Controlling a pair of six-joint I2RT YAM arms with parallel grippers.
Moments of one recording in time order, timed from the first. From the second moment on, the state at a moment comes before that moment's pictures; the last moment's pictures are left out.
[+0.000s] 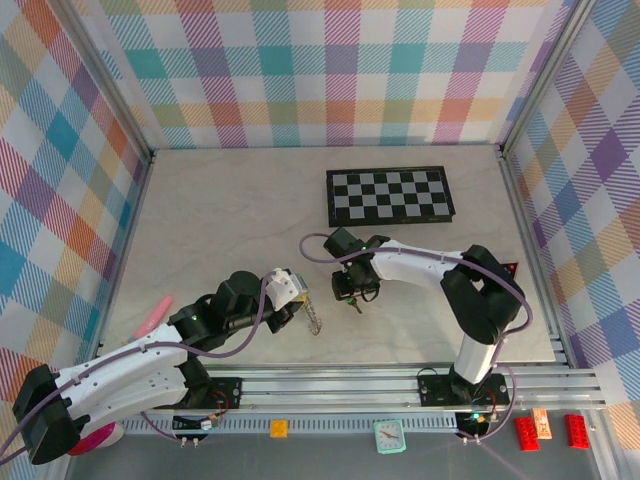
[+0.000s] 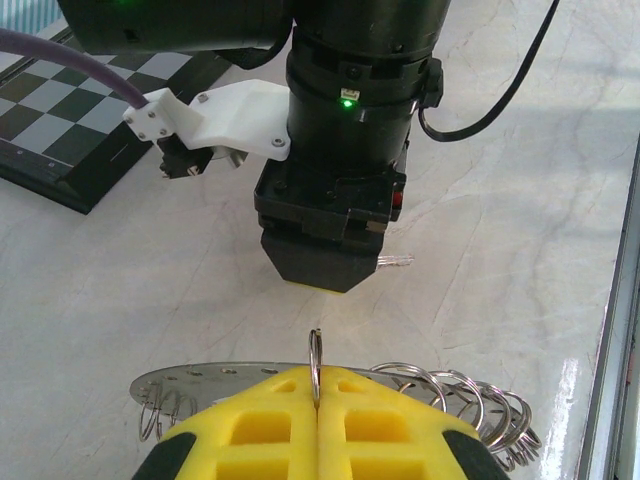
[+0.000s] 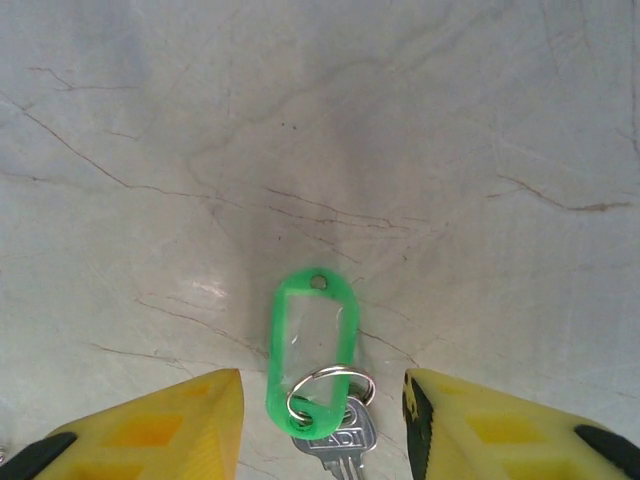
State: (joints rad) left arm -0.90 0.81 0.48 -0.16 0.08 0.17; right arm 0.83 1.77 1.11 -0.69 0.01 0.49
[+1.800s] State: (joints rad) left arm -0.90 0.81 0.48 -0.16 0.08 0.17; right arm 0.85 1.78 1.13 -0.78 0.10 0.53
